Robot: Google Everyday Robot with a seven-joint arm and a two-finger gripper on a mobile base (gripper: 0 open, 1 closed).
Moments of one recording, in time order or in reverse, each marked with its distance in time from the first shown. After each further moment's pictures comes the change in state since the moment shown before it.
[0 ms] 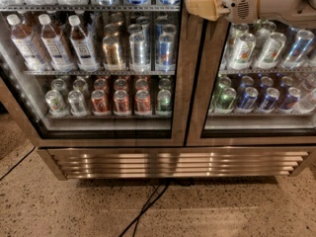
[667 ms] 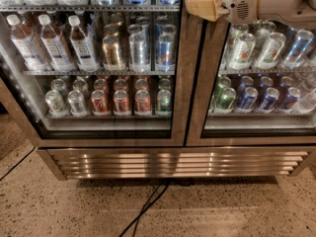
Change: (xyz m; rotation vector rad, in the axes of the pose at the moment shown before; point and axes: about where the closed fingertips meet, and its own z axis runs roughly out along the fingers) arm 0.003 0.001 0.000 0.003 0.006 0.003
